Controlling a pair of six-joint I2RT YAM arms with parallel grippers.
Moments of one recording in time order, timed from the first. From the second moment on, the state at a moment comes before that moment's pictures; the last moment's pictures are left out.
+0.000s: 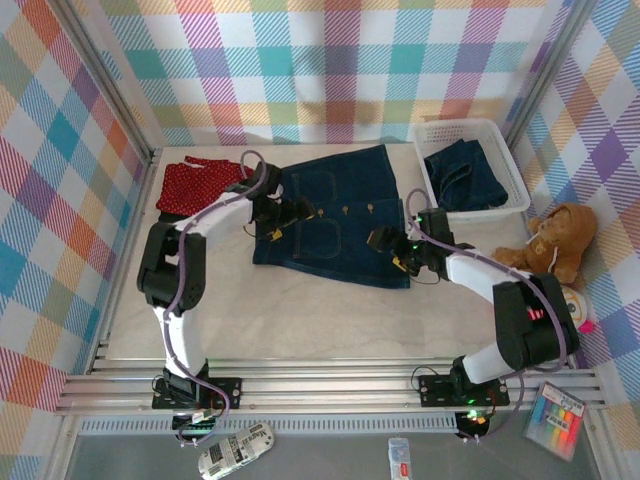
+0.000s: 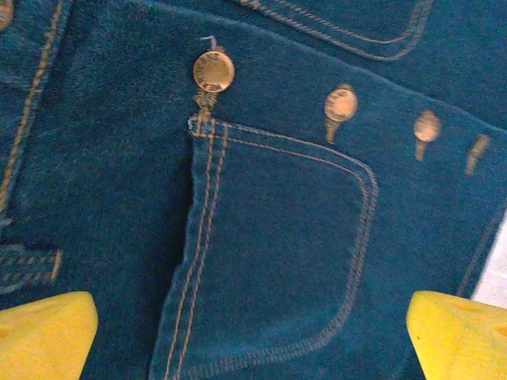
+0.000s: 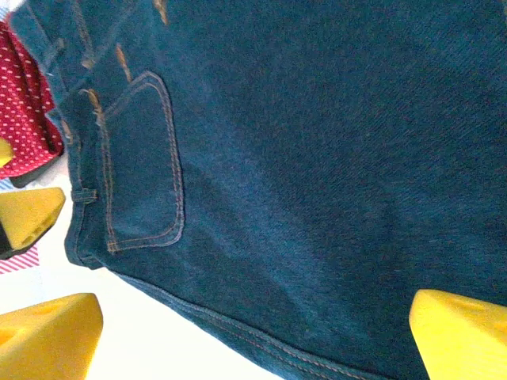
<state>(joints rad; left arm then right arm) -0.36 1.95 1.45 -0.58 0.27 -0.78 0.27 1.50 0.73 -0.08 -0.44 0.80</state>
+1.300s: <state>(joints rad) -0.36 1.52 1.04 -0.56 0.00 -0.82 0.27 1.09 0.51 -0.61 -0.20 1.10</state>
